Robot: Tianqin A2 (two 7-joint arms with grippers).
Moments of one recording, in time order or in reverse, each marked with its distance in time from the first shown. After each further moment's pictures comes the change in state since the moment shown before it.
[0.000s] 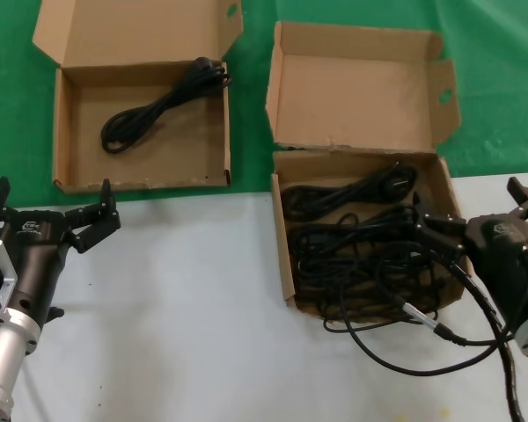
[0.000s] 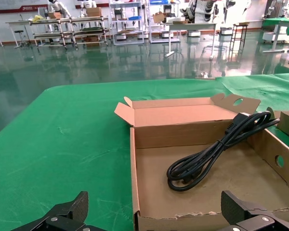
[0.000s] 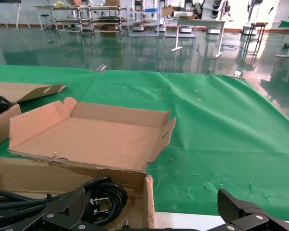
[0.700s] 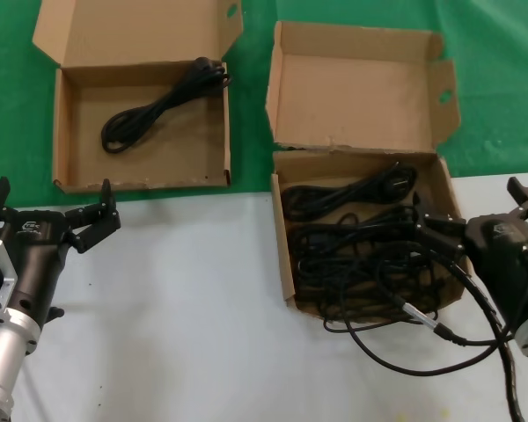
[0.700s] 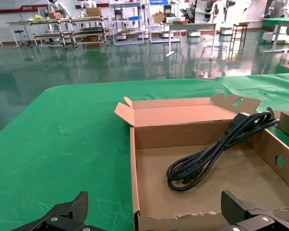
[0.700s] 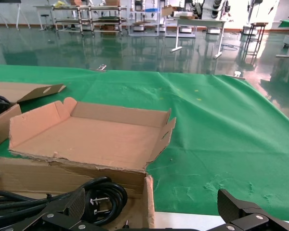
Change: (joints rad) left arm 0.000 0.000 0.000 0.000 0.000 0.000 0.000; right arm 0.000 0.000 0.000 0.000 0.000 0.000 0.000
